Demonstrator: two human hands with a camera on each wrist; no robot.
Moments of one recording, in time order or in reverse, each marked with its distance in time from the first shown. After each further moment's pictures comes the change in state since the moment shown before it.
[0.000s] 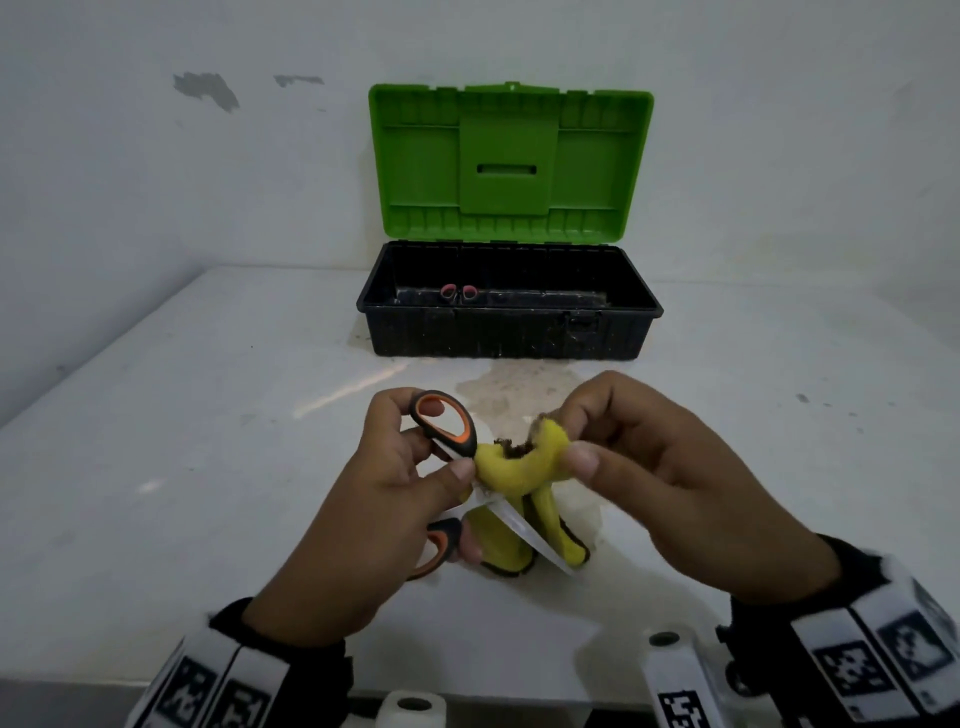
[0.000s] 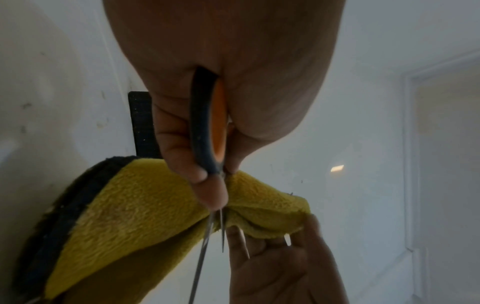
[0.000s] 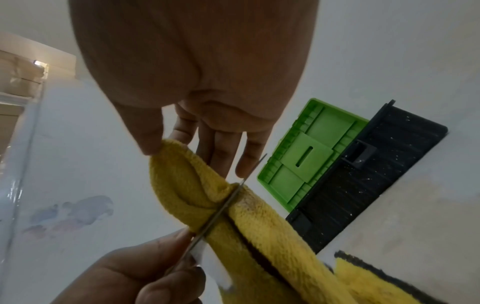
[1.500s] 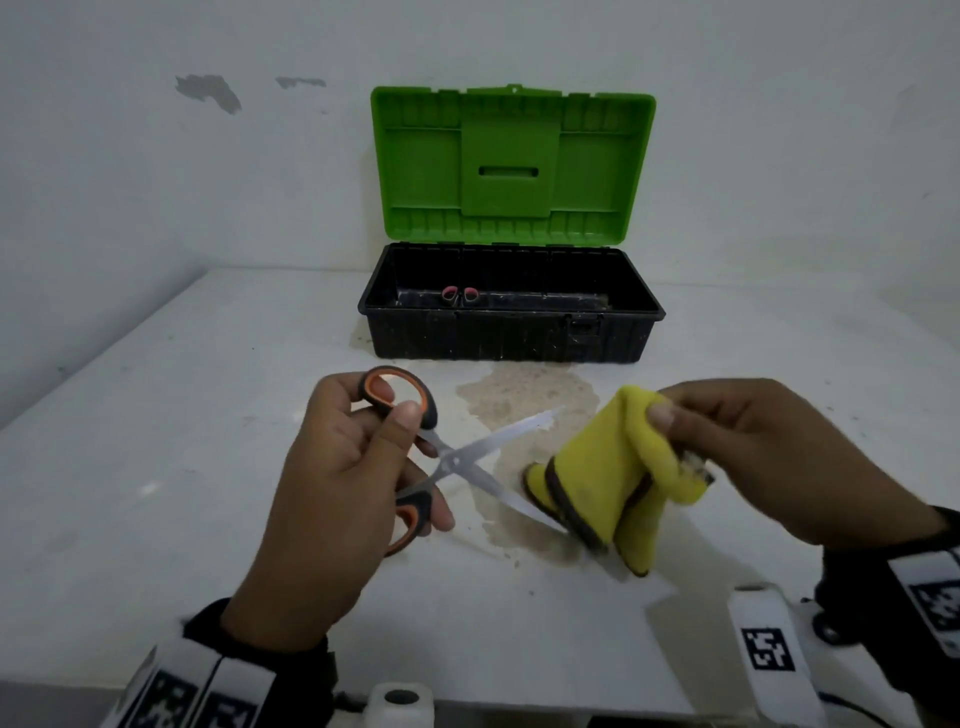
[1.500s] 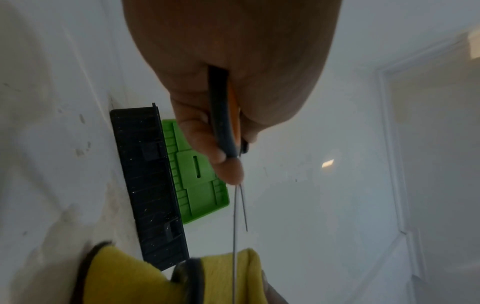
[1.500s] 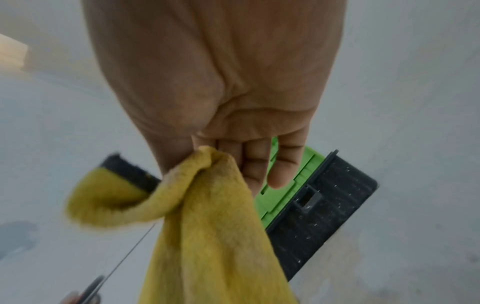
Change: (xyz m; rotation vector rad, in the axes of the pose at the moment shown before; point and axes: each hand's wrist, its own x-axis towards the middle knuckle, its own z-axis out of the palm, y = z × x) left_hand -0.001 0.015 -0.005 0.034 0.264 0.150; right_hand -0.002 0.008 -0.062 -0.275 0.106 0.228
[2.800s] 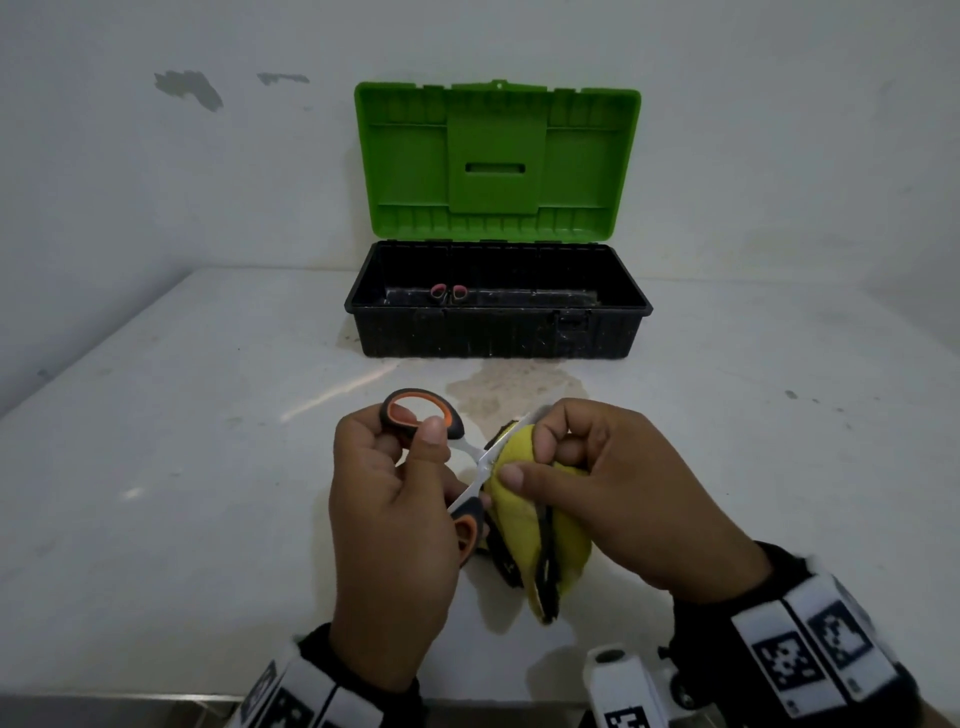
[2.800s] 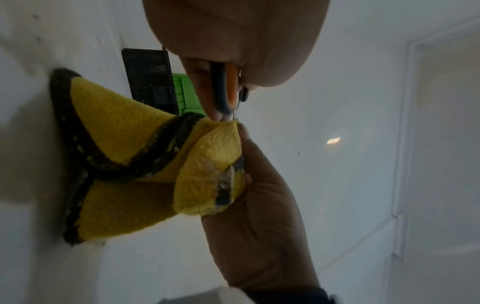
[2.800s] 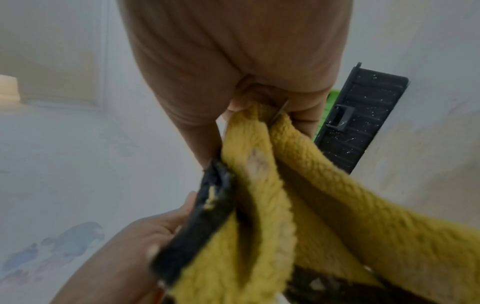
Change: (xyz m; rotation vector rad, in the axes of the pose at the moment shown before) left_hand -0.015 -0.025 0.049 -0.050 0.307 0.067; right_hand 0.002 -0.014 0.081 0.145 0.065 0.069
